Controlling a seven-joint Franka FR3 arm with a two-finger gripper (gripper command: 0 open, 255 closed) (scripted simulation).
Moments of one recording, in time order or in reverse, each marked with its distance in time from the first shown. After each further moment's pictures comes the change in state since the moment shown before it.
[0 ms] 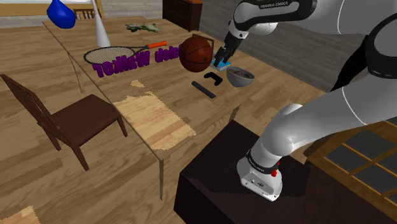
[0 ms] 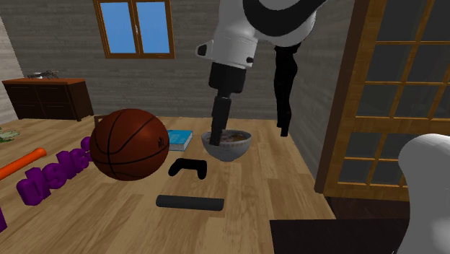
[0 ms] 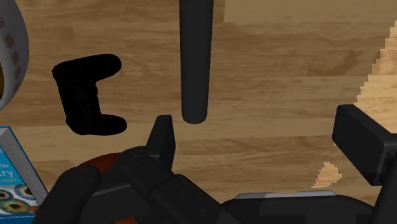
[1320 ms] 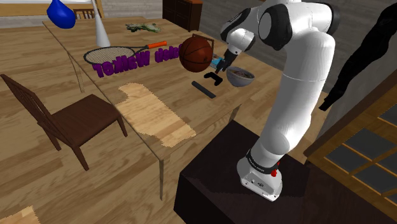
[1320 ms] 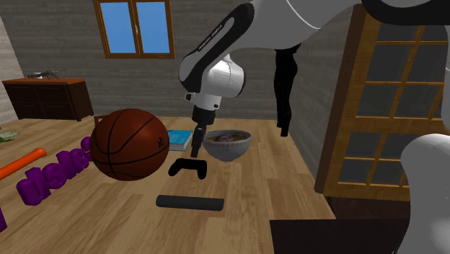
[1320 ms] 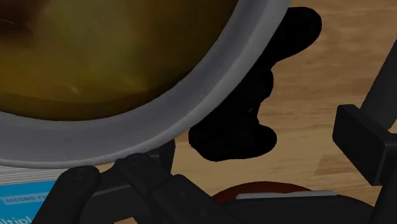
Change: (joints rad) arm -0.062 0.768 -0.247 0.402 0.573 0.136 -0.642
